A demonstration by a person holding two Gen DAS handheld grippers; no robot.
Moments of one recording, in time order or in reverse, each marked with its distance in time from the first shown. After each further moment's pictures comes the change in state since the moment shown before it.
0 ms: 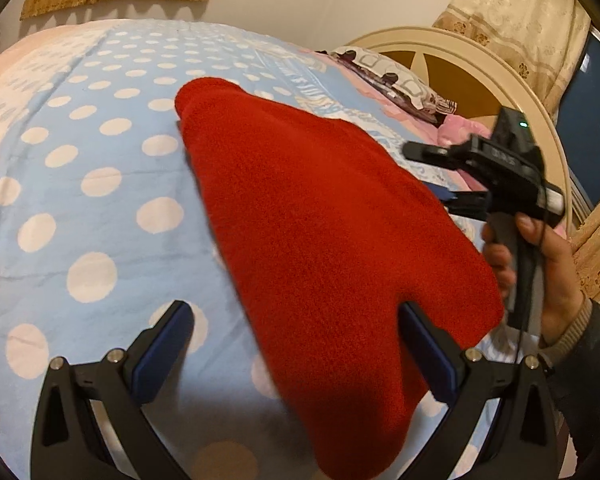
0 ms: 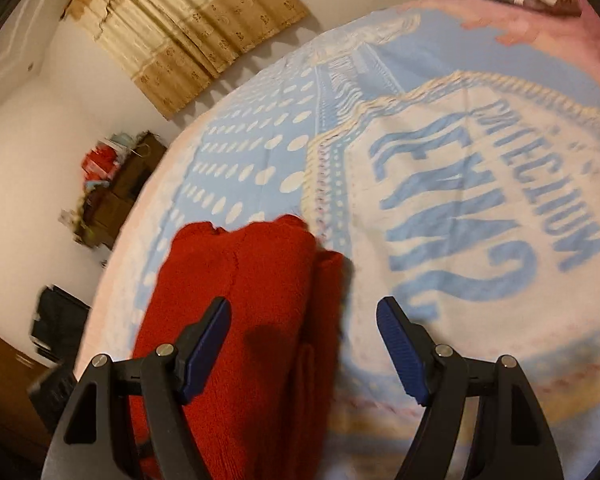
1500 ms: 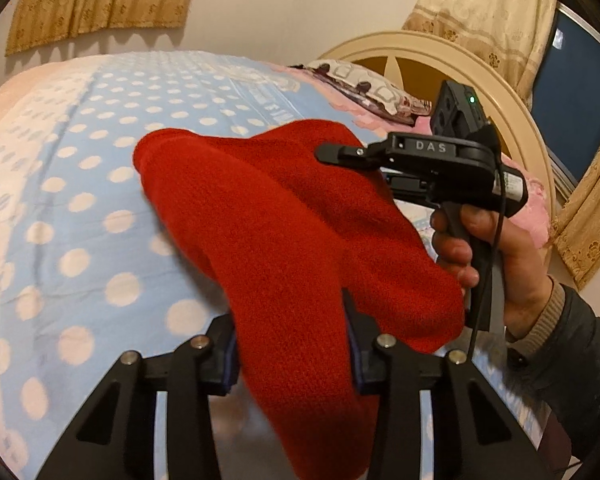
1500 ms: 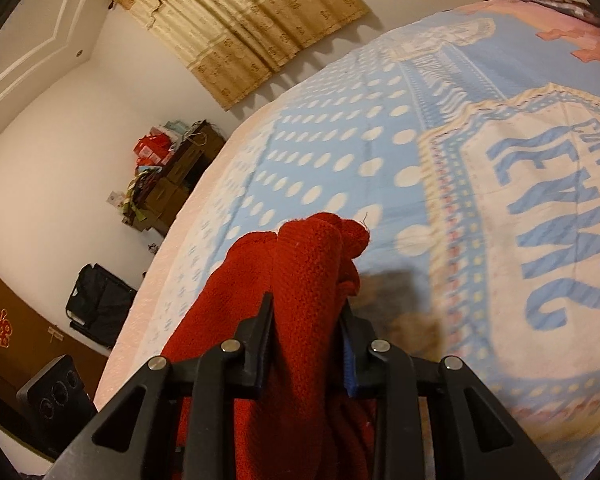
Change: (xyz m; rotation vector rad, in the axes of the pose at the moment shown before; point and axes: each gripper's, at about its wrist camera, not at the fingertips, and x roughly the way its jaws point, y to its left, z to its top) left arm -0.064 -0.015 0.003 0.103 -0.051 -0.003; right arm 0.024 0.071 -0.006 -0.095 0.007 0.187
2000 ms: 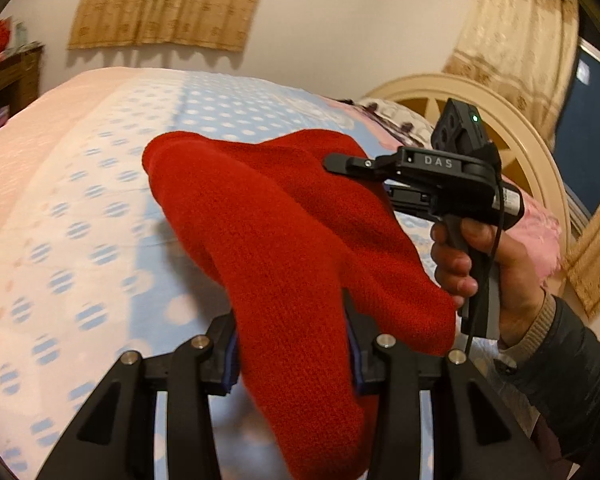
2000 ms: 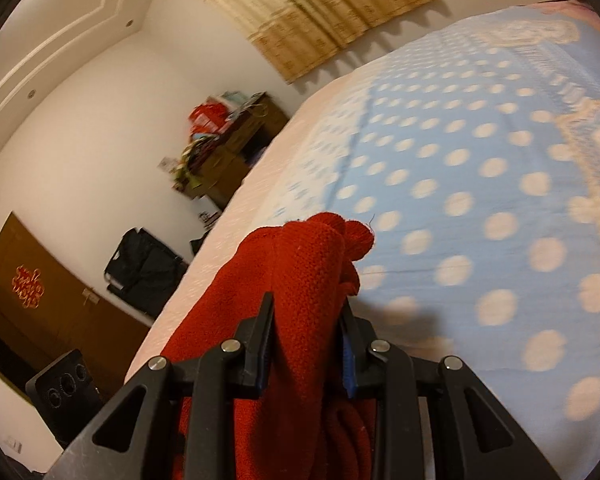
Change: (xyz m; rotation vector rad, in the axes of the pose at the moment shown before) left arm -0.107 0.049 -0.044 -0.118 -0.117 0.136; right arm 0.049 0.125 -0.040 -0.103 0.076 0.185
